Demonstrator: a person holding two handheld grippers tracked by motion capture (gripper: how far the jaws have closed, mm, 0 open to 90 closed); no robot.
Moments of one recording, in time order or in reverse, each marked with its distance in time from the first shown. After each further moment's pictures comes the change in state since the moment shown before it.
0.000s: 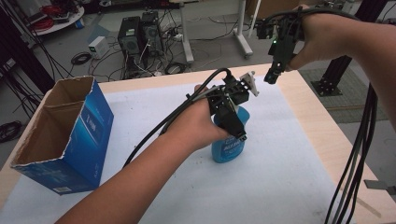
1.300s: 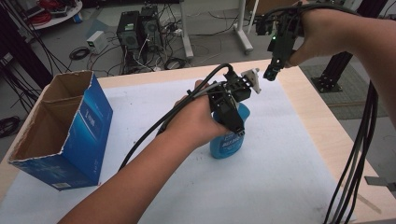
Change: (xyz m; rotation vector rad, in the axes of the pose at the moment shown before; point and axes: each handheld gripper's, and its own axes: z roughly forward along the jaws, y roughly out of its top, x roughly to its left) left arm -0.005 -0.002 -0.005 0.018 0.041 0.007; right arm 0.001 0.005 0.005 0.004 0.002 -0.009
